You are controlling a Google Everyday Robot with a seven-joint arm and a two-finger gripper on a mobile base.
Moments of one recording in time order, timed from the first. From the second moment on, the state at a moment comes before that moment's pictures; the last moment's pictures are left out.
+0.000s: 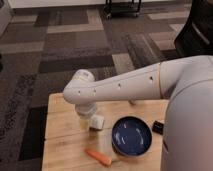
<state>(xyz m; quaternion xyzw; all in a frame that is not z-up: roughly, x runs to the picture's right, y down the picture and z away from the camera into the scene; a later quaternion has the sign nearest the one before) -0.065 0.142 0.714 -0.29 0.09 0.14 0.94</state>
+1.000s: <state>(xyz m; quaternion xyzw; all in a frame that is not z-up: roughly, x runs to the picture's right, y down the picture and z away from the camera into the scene) -0.058 0.159 0.773 -0.30 0.06 0.08 0.95</state>
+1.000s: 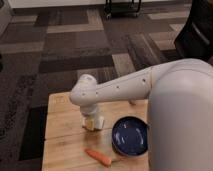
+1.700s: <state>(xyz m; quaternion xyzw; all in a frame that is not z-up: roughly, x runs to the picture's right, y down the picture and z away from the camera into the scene) -0.060 0.170 0.791 -0.29 0.03 0.06 0.95</state>
